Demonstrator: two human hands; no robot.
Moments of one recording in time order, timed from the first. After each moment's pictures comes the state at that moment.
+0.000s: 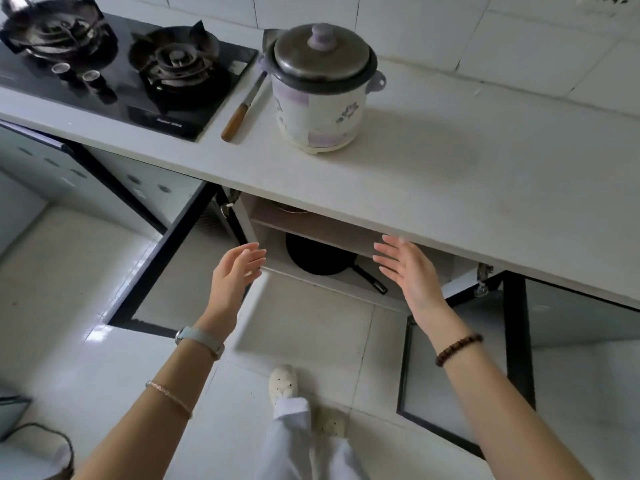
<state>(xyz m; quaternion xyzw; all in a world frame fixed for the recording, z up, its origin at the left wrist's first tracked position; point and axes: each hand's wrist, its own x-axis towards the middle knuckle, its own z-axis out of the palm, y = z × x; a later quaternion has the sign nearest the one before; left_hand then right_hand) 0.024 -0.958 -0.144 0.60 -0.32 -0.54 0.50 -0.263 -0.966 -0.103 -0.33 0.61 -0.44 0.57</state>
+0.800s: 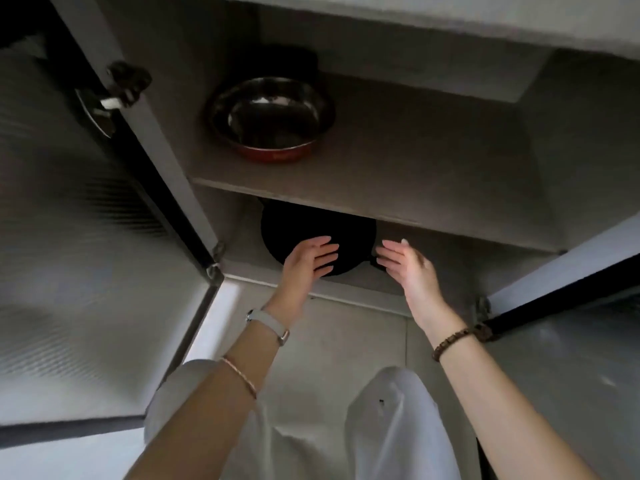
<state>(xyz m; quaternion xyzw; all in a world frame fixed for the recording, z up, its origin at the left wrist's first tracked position) -0.077 -1.093 -0.571 0.48 -0.34 -0.67 0.46 -0.260 -1.068 -0.567 -0.31 0.64 -0.49 0.50</state>
